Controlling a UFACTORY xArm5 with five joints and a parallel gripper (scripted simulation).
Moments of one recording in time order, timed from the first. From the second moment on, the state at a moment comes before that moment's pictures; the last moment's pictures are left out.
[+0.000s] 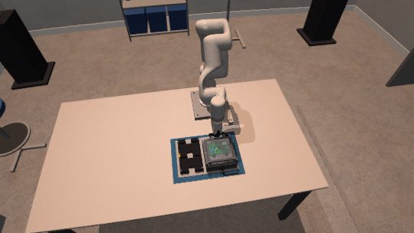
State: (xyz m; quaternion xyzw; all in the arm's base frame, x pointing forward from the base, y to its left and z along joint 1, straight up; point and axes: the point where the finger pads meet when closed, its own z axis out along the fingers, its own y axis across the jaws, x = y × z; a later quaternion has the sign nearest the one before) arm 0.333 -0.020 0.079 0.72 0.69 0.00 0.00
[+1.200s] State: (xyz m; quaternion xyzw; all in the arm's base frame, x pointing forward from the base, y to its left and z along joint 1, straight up) arm 0.331 -0.020 0.073 0.72 0.69 0.00 0.00
